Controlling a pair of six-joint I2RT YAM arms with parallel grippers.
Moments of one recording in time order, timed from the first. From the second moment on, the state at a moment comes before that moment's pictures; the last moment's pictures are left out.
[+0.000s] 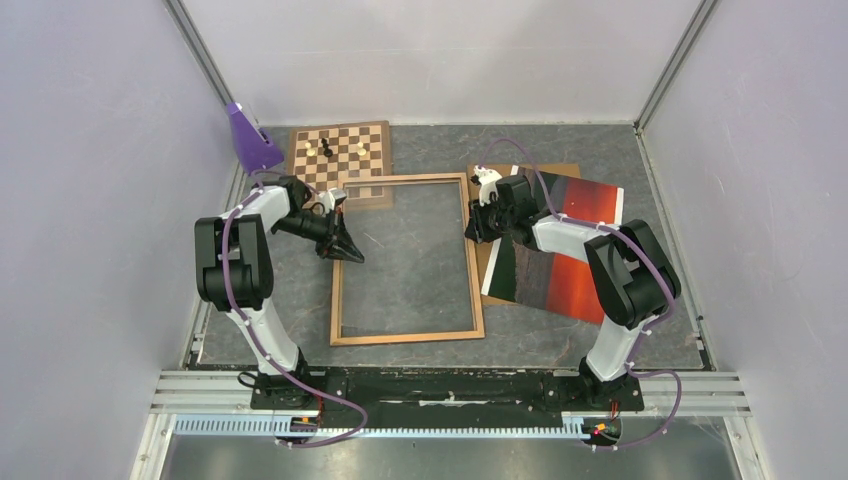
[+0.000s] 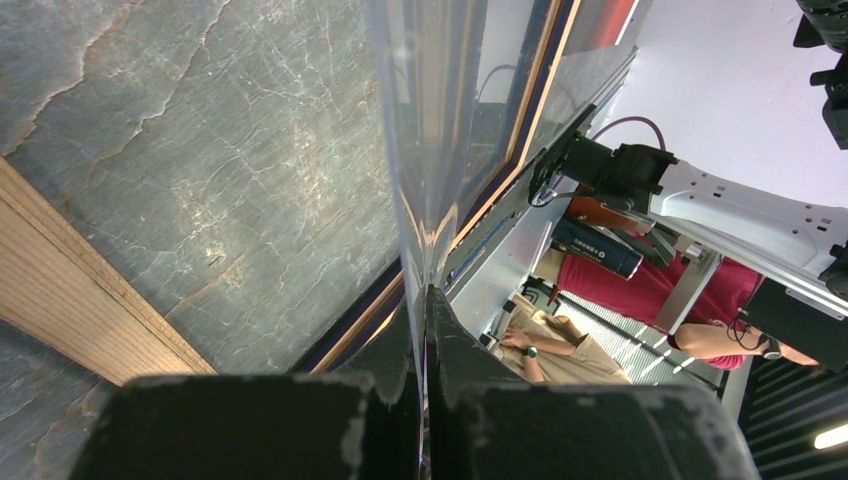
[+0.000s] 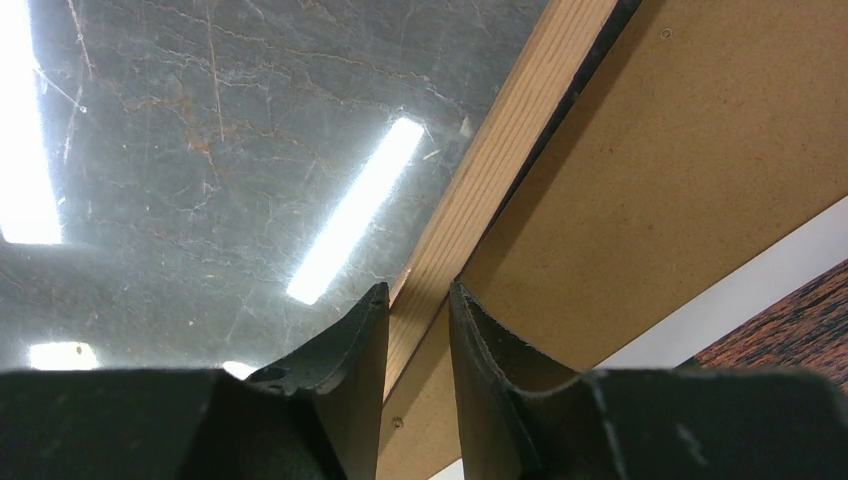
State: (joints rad) left arm 0.06 1.86 1.22 -1.03 0.93 0.07; right arm 0.43 1.79 0.98 0.08 -0.29 0.08
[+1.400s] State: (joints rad) left arm 0.05 1.90 1.20 -0.97 0.87 0.07; right arm 0.57 1.75 1.12 -0.06 -0.16 -0.13
